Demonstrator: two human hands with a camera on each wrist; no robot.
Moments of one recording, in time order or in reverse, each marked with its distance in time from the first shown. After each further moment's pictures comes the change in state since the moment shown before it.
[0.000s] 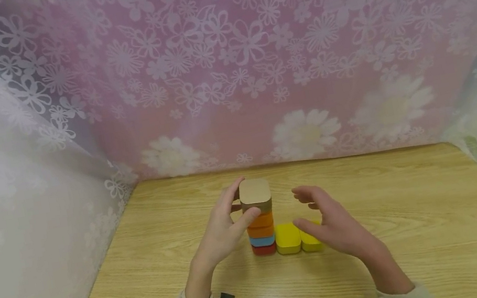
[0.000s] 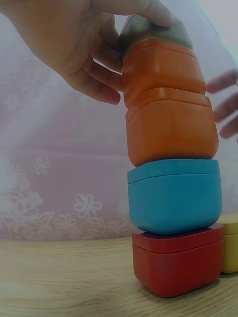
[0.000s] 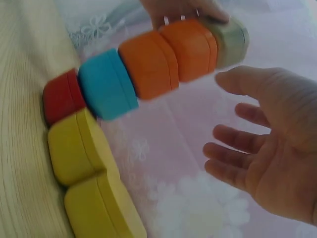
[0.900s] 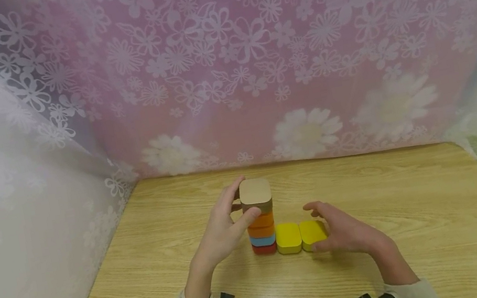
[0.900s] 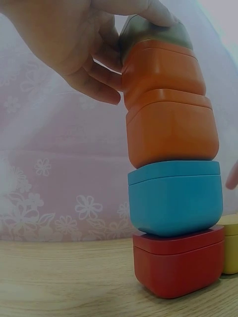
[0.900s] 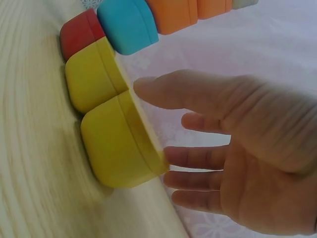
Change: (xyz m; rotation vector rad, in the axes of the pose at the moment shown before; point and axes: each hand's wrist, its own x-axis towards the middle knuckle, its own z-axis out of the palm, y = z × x) left_hand 0.000 0.002 -0.002 0.008 0.005 0.014; right_hand -0.003 0.046 -0.008 -0.133 -0.271 0.203
